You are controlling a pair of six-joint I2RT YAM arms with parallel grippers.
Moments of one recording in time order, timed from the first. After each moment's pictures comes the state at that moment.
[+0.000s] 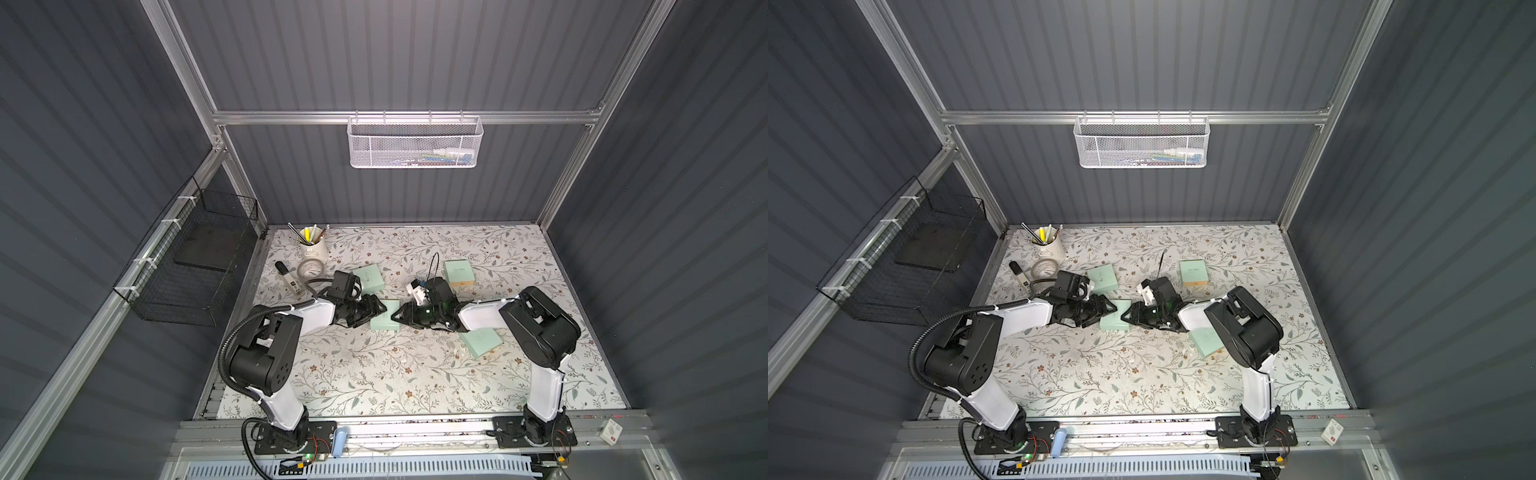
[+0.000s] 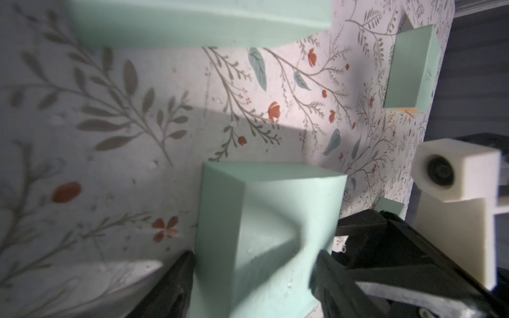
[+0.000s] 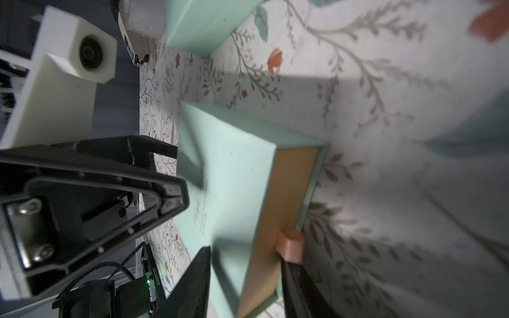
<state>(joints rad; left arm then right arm) -0.40 1.70 0.85 -0.12 0.50 -0.69 0.65 1.93 0.89 0.30 -0.58 0.80</state>
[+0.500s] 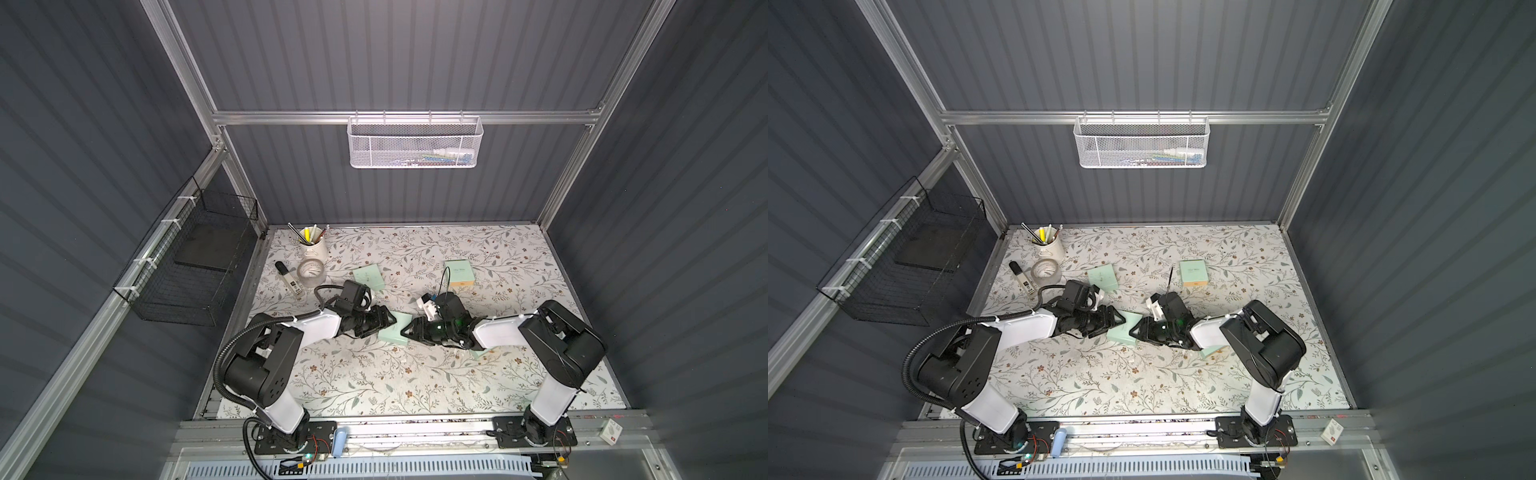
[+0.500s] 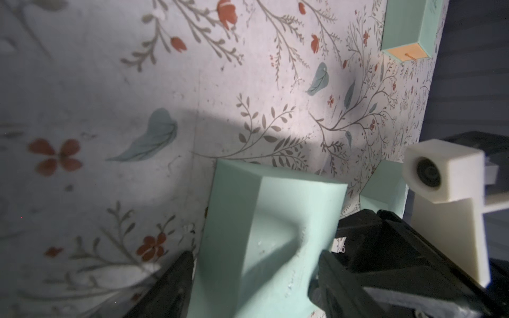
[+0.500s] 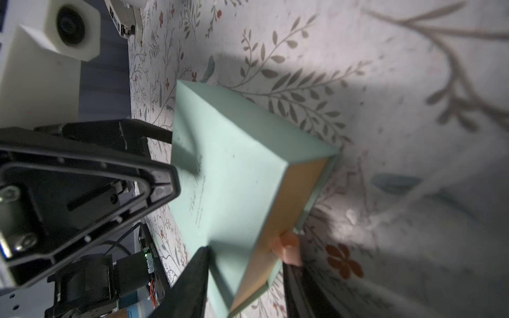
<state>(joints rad) -0.50 1.62 0.77 -0.11 0.45 -0.73 0.68 1.75 0.68 0.33 -0.51 0.84</state>
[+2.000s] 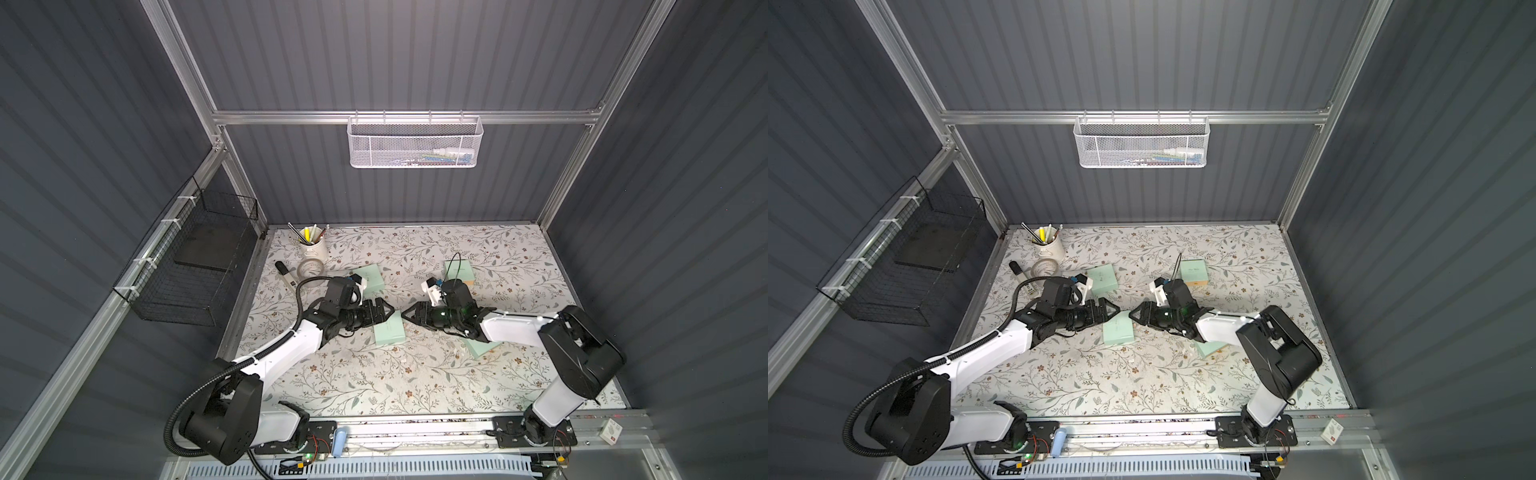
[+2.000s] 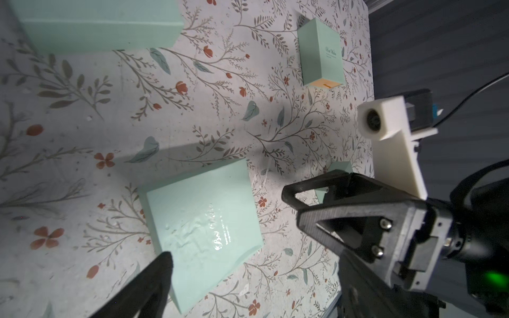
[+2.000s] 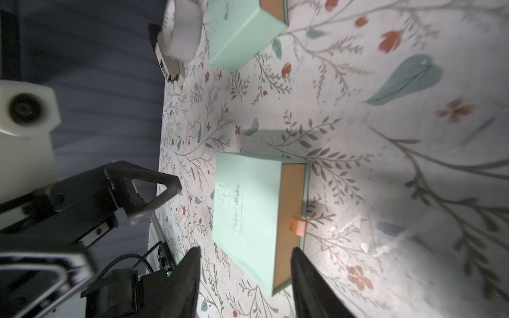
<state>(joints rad) -0.50 1.33 0.73 -0.15 0.44 -0.67 0.61 1.64 0.73 0.28 -0.51 0.83</state>
